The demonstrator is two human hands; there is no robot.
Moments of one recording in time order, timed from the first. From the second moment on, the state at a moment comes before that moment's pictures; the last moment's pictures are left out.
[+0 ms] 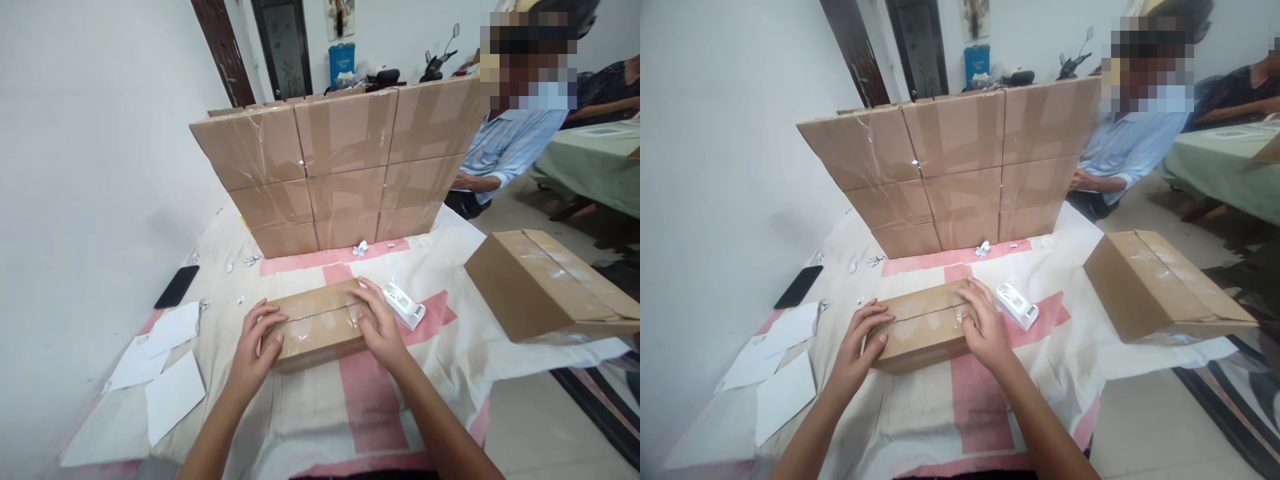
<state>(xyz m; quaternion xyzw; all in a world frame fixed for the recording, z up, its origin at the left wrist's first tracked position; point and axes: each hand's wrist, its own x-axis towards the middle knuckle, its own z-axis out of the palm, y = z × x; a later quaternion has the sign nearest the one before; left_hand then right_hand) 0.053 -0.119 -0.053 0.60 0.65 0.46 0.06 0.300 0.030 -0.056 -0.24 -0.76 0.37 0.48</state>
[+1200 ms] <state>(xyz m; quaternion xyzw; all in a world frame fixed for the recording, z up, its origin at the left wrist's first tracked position) 0.281 0.036 -0.099 0.71 0.61 0.34 0.01 0.405 0.142 -0.061 -0.50 -0.68 0.51 0.15</state>
